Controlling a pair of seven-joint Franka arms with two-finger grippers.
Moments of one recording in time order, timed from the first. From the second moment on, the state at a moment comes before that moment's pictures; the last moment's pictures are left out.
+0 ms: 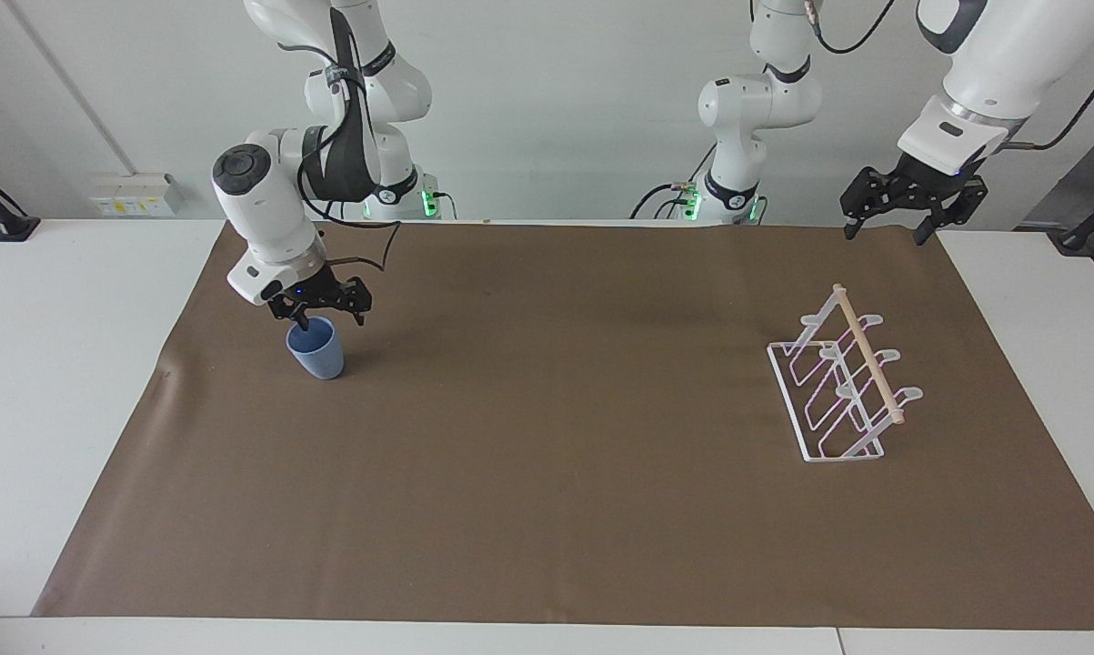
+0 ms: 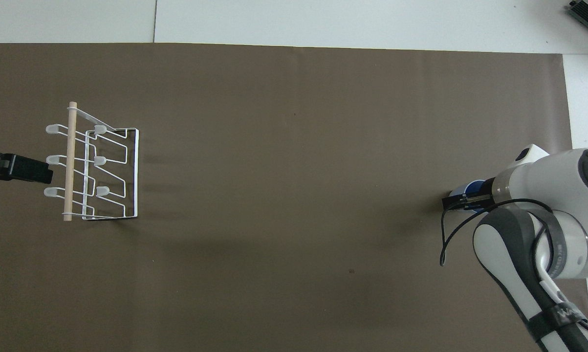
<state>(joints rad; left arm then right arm) 0.03 -0.08 -0.09 -1.63 -0.01 1.54 0.10 0.03 -0.05 -0.04 -2.25 0.02 2.16 -0.11</state>
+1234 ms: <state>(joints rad) 0.03 -0.10 -0.09 -1.66 -0.04 1.54 0.06 0.04 -0.05 -0.04 -2.32 0.02 2.24 -0.11</state>
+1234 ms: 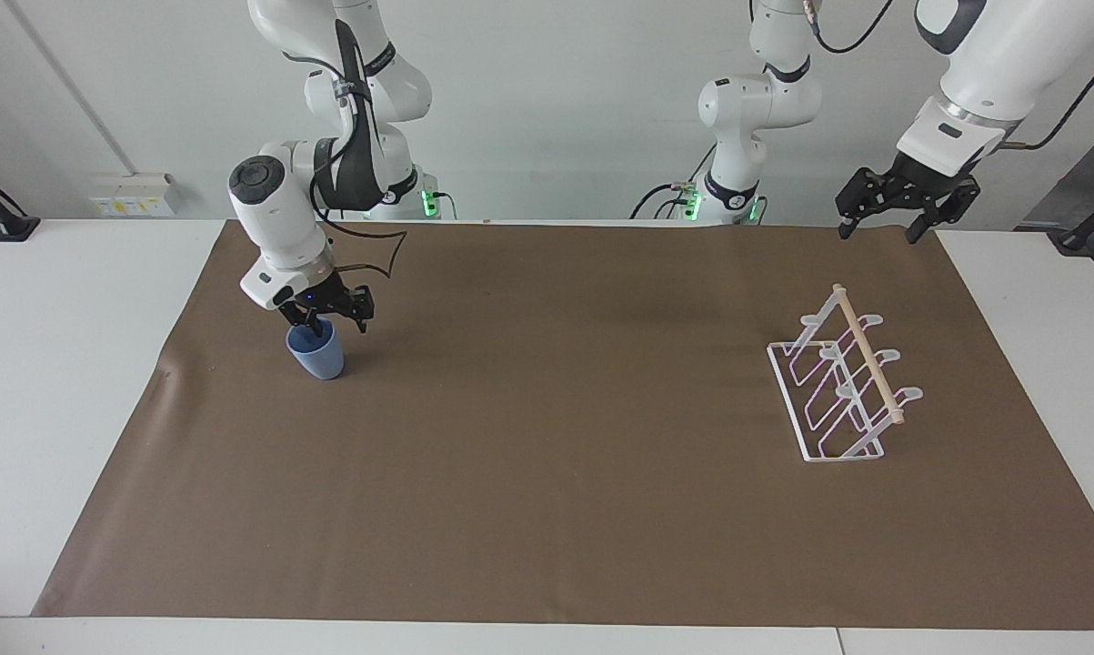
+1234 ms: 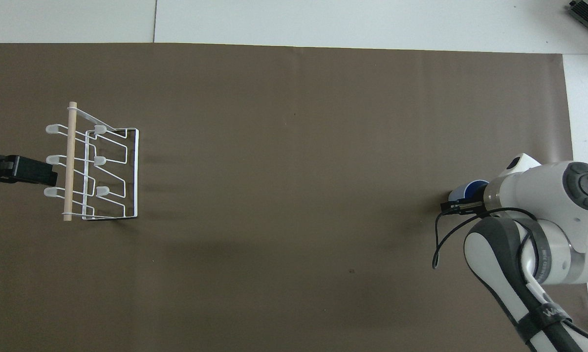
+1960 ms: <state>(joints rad) 0.03 -0.10 -0.09 -1.66 -0.04 1.54 0.06 0.03 -0.06 -0.04 -2.31 0.02 2.24 -0.11</state>
